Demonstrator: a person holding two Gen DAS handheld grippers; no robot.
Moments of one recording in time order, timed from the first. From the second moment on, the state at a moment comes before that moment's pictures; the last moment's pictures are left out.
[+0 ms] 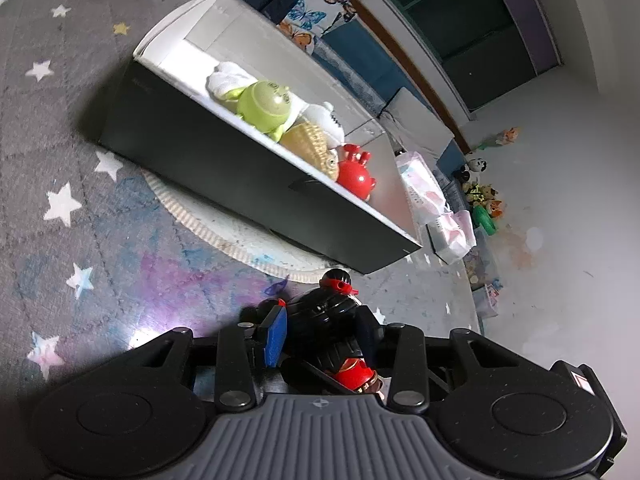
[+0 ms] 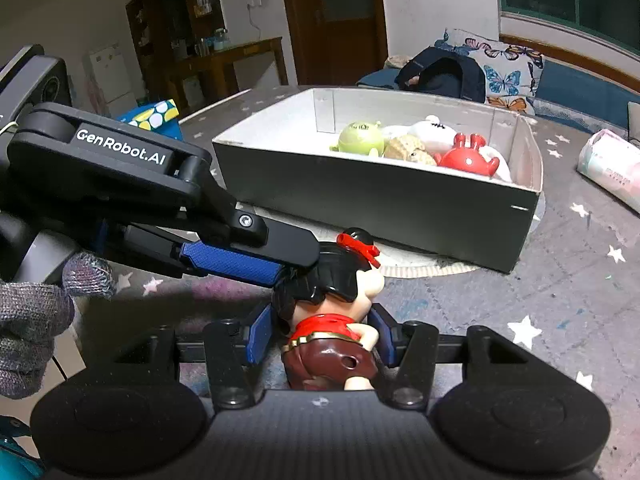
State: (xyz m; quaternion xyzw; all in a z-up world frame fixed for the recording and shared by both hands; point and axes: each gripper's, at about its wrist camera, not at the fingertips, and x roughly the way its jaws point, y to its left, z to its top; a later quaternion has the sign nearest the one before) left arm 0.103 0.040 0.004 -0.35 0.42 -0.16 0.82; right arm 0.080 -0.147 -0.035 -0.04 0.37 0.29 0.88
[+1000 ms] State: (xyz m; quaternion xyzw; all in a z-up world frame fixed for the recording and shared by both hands) left arm 0.203 0.071 0.090 -0.33 0.32 -0.17 0.87; right arm 0.197 -0.113 0.050 -0.05 0.28 0.29 0.91
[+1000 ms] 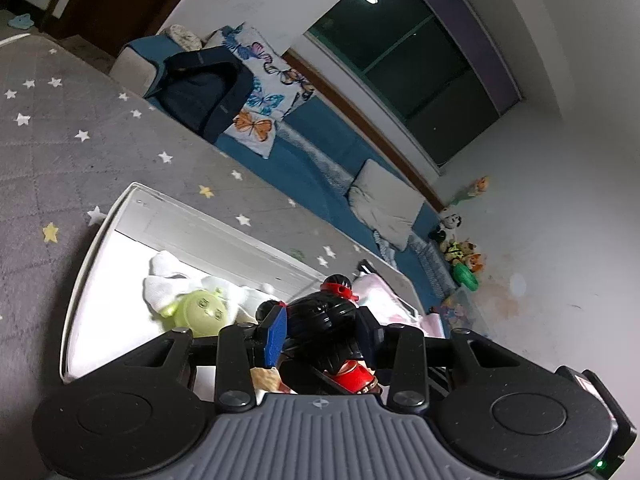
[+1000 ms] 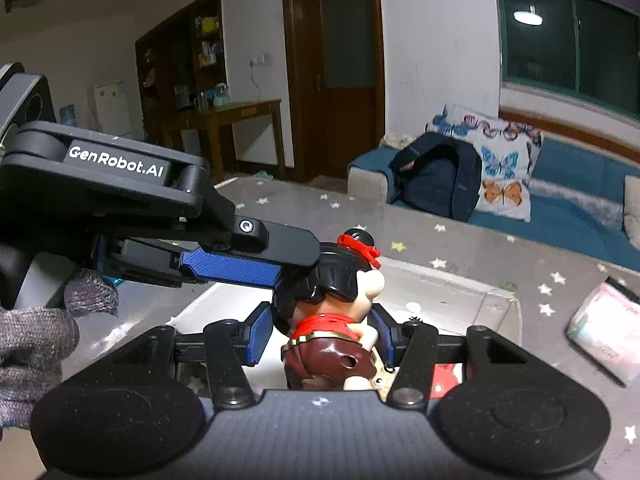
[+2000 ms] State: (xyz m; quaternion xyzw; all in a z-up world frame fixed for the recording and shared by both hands) left arm 0.230 0.087 0.034 -0.33 0.35 -0.15 0.87; right arm 0.242 -0.096 -0.013 -0.07 0.34 0.30 0.89
